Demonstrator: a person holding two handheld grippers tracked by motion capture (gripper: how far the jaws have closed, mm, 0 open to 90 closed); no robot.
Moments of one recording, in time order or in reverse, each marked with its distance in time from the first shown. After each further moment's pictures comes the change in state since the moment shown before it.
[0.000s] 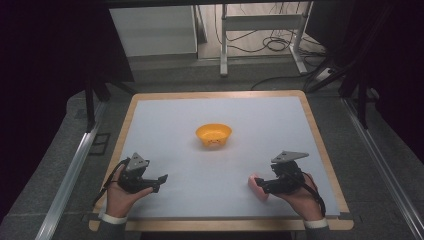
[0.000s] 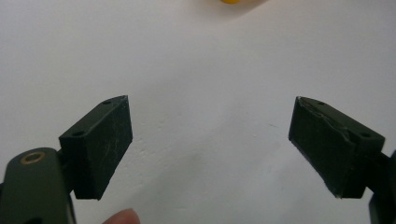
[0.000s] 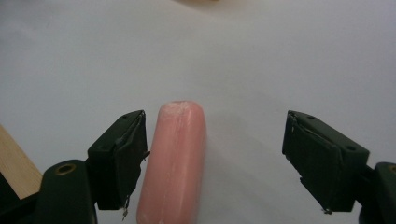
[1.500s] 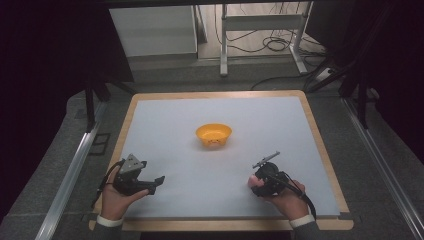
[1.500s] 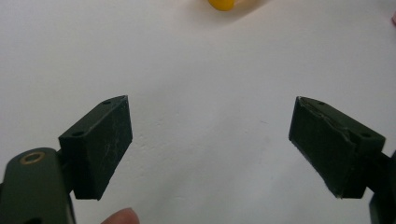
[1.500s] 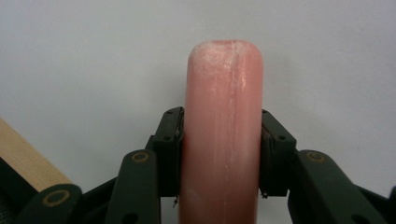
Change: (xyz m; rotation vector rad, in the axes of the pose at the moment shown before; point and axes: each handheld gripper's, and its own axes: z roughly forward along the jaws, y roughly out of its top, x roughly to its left) left arm 0.001 -0.003 -0.014 -0.020 -0.019 0.009; right arm 0.023 0.007 0.037 0.347 -0.031 0.002
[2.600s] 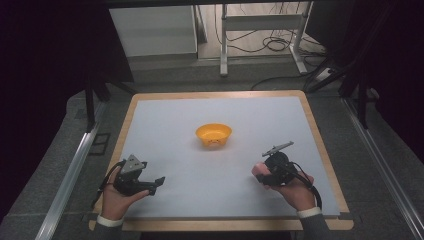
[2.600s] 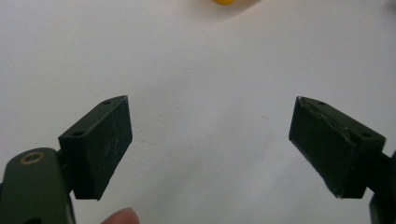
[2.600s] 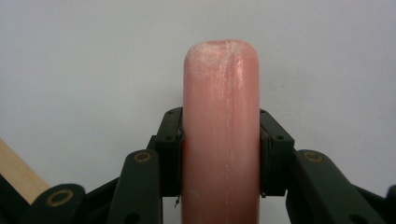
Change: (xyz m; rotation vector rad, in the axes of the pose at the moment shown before) left arm 0.000 -0.002 0.003 0.011 0.004 0.003; right arm -0.028 0.009 -0.021 -0.119 0.022 0.039
